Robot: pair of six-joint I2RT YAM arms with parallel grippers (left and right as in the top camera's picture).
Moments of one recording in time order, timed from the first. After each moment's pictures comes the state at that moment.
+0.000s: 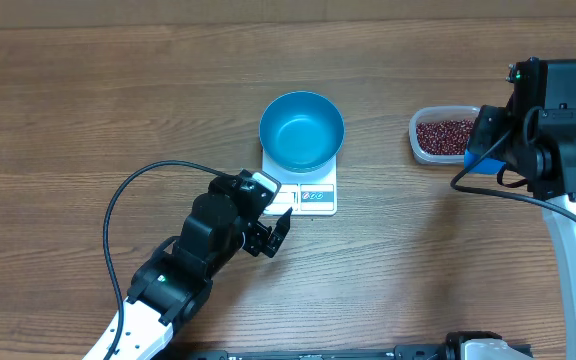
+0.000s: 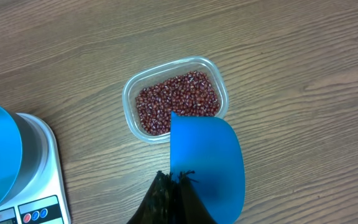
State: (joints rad) left arm -0.56 0.96 0.58 -0.19 0.03 0.06; right arm 0.02 1.34 1.52 -1.14 0.17 0.27
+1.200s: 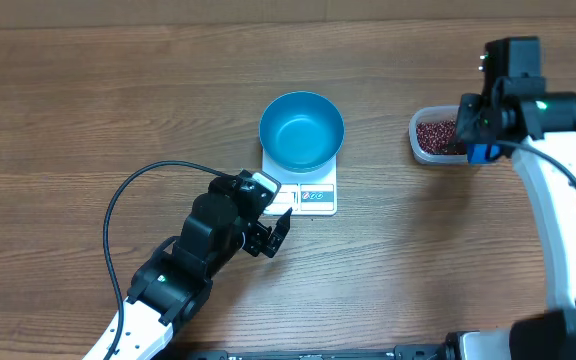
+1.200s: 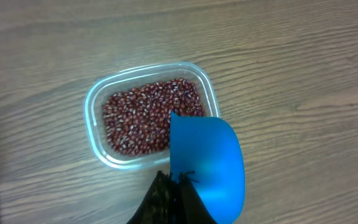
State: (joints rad) left arm -0.56 0.96 0.58 -0.19 0.03 0.06; right arm 0.02 1.58 1.52 -1.02 0.27 0.15
